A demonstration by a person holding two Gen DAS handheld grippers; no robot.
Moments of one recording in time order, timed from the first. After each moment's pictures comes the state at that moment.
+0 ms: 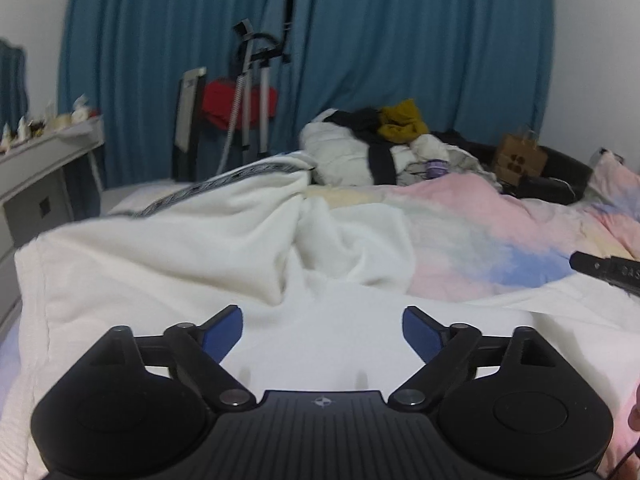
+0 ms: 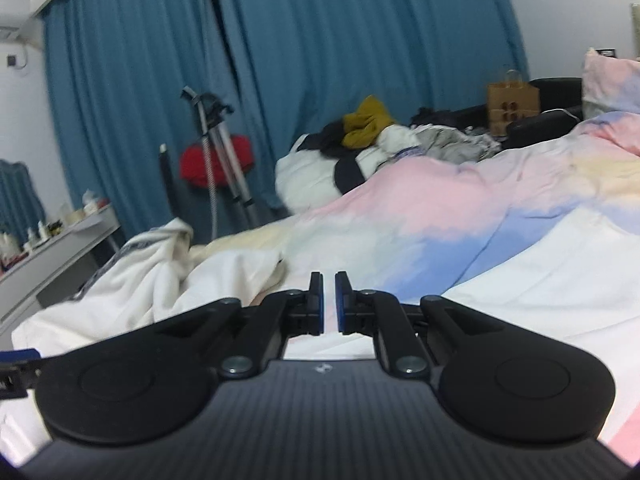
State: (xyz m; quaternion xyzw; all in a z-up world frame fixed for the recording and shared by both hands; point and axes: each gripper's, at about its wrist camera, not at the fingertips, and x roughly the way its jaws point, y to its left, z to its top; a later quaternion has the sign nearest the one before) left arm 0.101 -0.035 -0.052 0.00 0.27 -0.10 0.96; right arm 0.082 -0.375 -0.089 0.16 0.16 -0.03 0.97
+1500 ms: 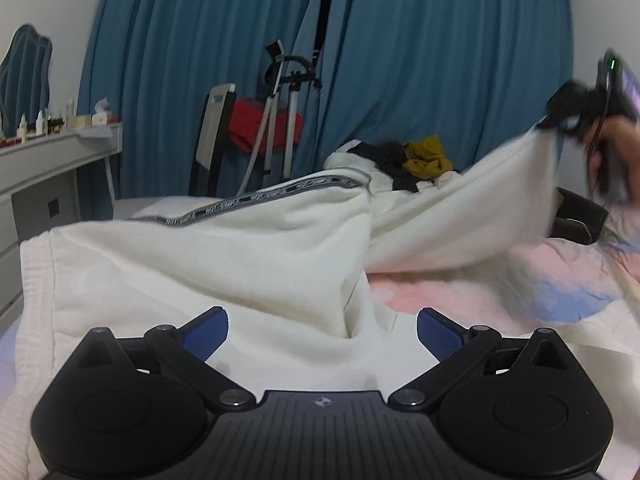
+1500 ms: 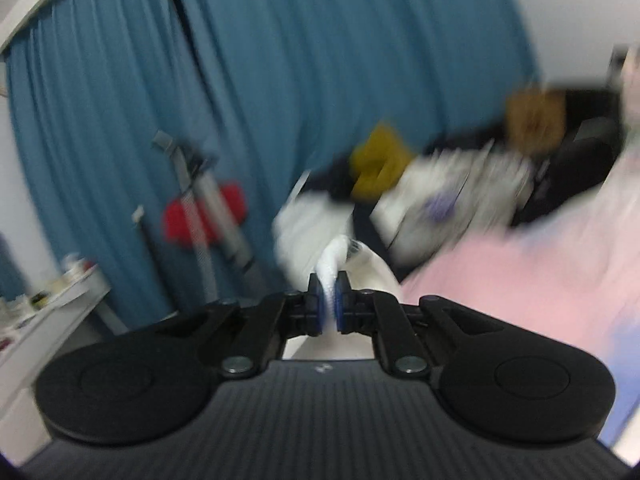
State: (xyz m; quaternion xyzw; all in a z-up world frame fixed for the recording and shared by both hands) left arm 0.121 0.016 -0.078 -0.03 0.21 -0.09 0.97; right arm 0.296 -0.396 0.034 0.18 0.10 -0.09 0.97
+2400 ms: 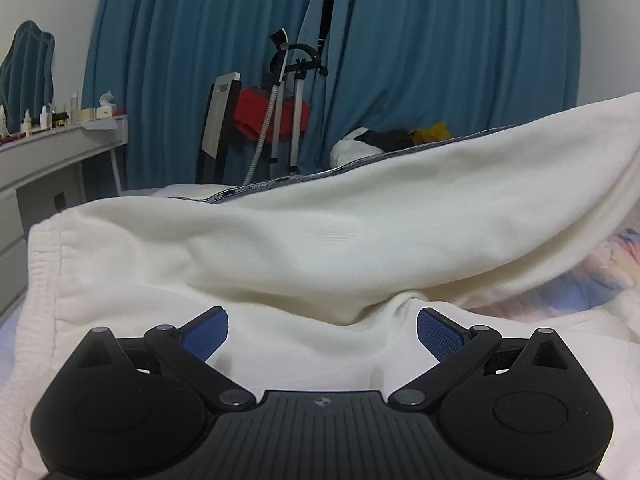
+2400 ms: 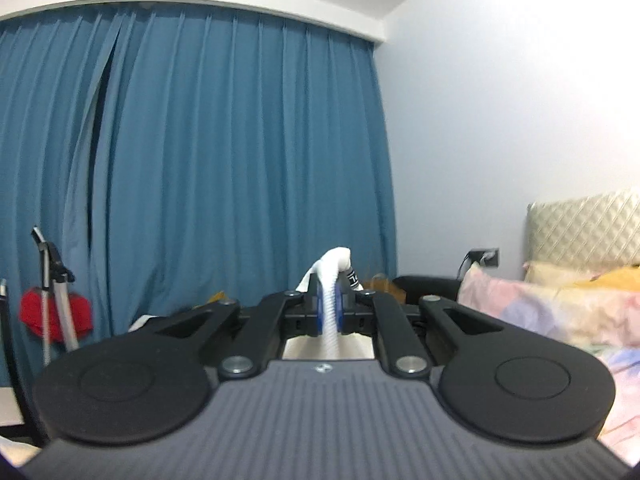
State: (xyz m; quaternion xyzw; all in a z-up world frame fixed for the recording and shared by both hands) left arm 0.134 0.019 -0.088 -0.02 0.23 -0.07 0.97; right arm 0.167 -0.500 0.114 0.03 -0.05 -0.30 0.95
